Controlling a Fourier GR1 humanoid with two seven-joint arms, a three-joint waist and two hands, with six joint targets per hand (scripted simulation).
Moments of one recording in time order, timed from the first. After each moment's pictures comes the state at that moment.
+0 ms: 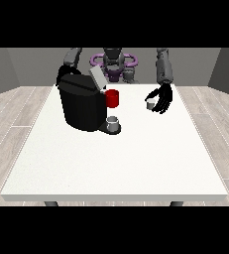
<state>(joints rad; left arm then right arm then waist) -0.49 0.35 0.04 -0.68 -0.52 0.07 -0.22 -0.20 -0.03 -0.04 -1.39 0.01 -0.15 -0.03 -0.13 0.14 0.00</state>
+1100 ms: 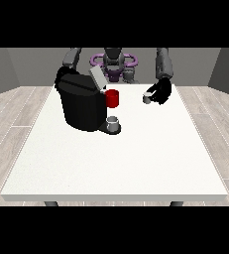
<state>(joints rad) -0.63 0.35 0.01 -0.64 -0.64 0.06 -0.29 -0.22 -0.04 -0.09 -1.29 -0.03 -0.15 -0.06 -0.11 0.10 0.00</state>
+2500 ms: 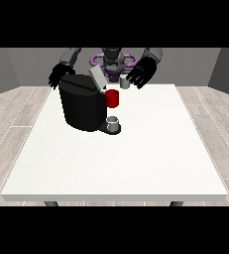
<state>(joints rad) -1.05 0.46 0.13 -0.69 -0.61 -0.13 -0.14 -0.31 -0.03 -0.03 -1.34 -0.03 -0.13 -0.05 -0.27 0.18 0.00</state>
